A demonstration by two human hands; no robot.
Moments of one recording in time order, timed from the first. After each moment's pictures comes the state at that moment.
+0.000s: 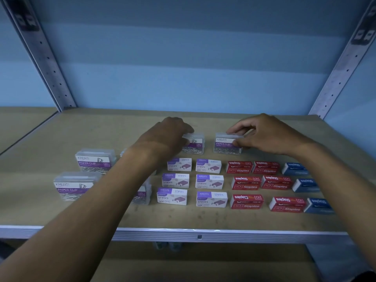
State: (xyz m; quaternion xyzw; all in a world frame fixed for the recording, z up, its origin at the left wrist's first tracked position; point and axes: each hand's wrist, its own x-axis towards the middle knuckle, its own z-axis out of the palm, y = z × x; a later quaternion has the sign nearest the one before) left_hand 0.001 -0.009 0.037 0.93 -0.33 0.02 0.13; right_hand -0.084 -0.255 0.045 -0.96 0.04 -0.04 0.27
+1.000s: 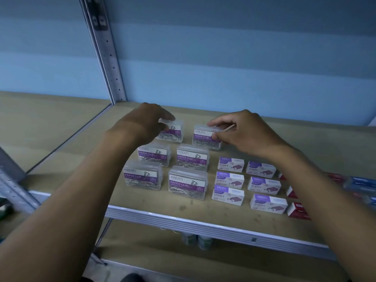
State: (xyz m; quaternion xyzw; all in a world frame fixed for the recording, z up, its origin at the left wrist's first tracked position) left_hand 0.045 0.136 0.052 0.96 -0.22 0.04 0.18; right_hand -0.027 -0.112 0.039 -0.95 -0.05 -0.10 0.31
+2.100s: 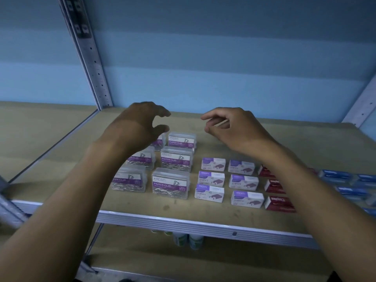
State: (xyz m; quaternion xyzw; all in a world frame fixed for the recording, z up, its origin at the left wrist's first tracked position) left_hand 0.013 0.116 0.065 0.95 -0.25 0.12 0.17; right_hand -0.050 -0.120 0.053 -0.92 -0.02 -0.14 0.36
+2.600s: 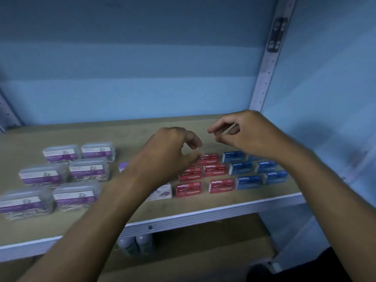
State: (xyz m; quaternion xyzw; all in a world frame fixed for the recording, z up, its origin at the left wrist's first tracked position) left_hand -0.111 -0.066 0.065 0.85 -0.47 0.07 0.23; right_hand -0.197 -0.263 0.084 -0.95 0.07 -0.14 0.27
